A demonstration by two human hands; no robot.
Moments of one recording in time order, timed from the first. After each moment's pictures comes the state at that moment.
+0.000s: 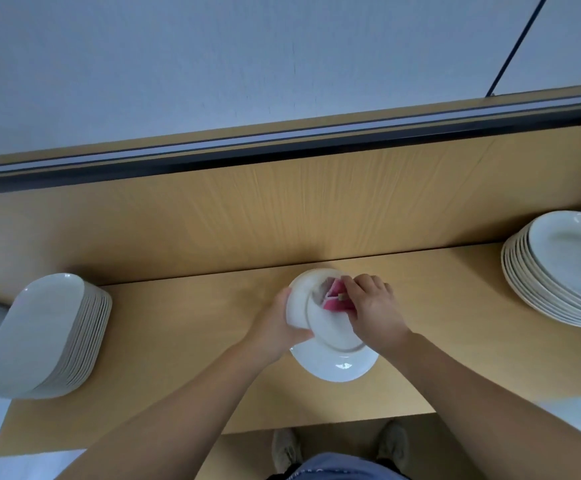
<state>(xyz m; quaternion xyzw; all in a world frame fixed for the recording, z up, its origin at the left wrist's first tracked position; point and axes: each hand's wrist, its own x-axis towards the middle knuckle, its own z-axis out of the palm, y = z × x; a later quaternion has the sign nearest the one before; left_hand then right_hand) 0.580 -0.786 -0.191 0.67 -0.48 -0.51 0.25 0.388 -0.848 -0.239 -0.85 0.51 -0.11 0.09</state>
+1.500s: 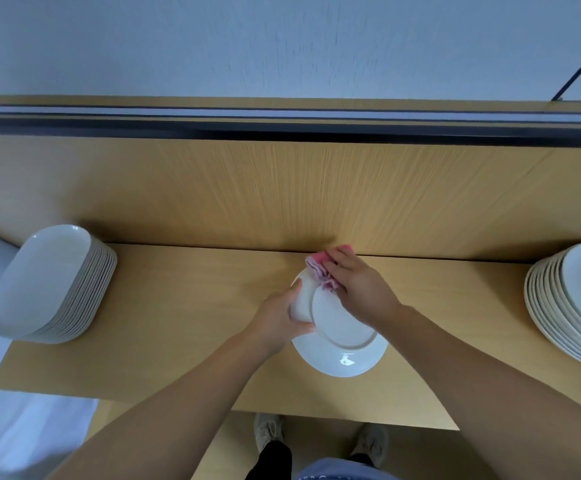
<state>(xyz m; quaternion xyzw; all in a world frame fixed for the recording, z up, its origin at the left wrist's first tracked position) 0.574 -0.790 -0.224 0.72 -0.47 -0.47 0.21 0.408 -0.899 -0.236 -0.92 0.32 -0.11 0.19</state>
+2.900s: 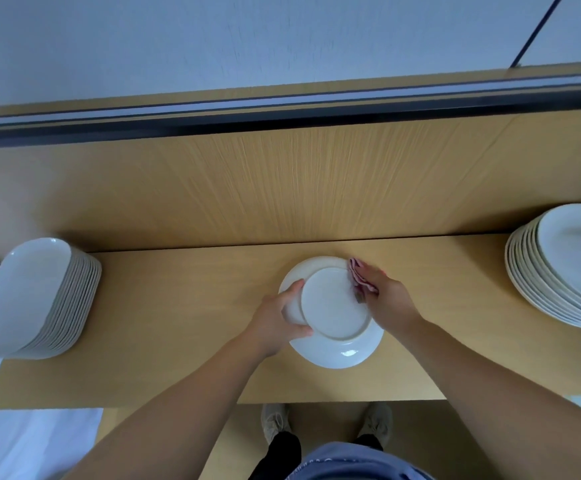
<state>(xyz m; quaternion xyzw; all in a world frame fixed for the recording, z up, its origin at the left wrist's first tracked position) 0.565 -0.781 -0.251 0.70 -0.44 -0.53 0.18 0.345 -0.864 -0.261 -0.66 0.56 -0.19 0.46</state>
